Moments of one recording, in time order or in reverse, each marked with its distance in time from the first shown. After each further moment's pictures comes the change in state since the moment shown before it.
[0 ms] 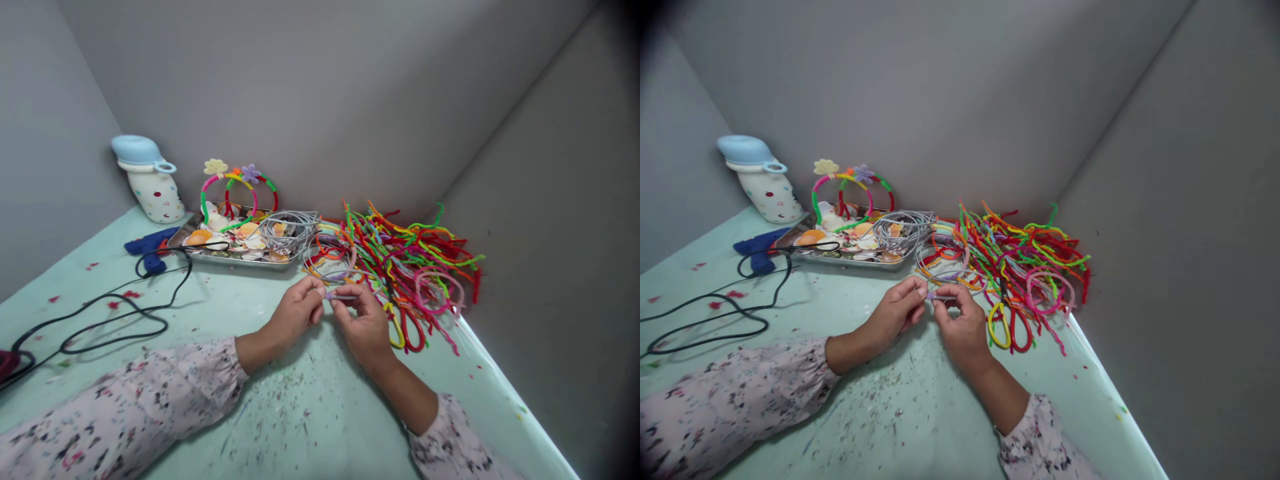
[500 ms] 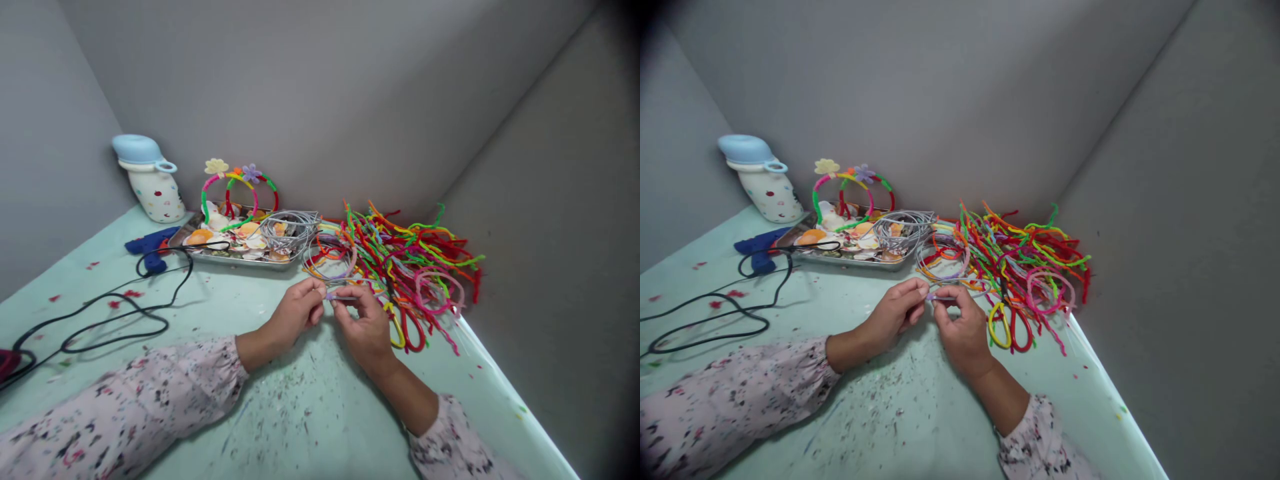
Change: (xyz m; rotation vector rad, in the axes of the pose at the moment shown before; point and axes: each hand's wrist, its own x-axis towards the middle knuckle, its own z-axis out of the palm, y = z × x) left_hand 0.001 0.001 0.000 -0.039 -0.002 -0.041; right_hand -0.002 -0.001 -0.002 -0.075 0.004 -0.083
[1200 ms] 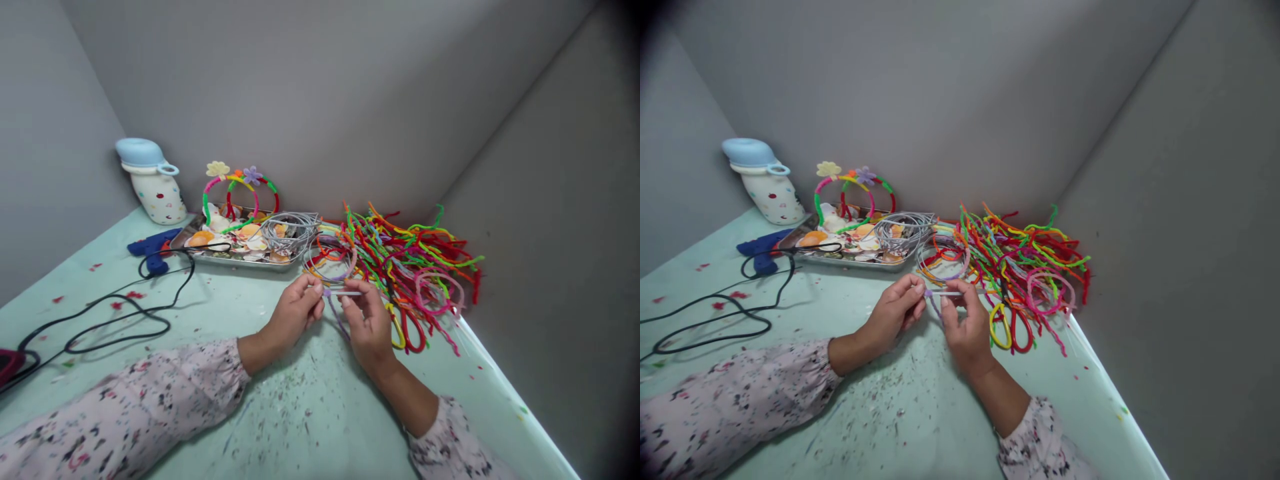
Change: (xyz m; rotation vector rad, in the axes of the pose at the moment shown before) left_hand -0.002 -0.004 -0.002 -0.020 0.015 0.129; right_hand 0.001 -0.004 -0.004 0.063 0.021 0.060
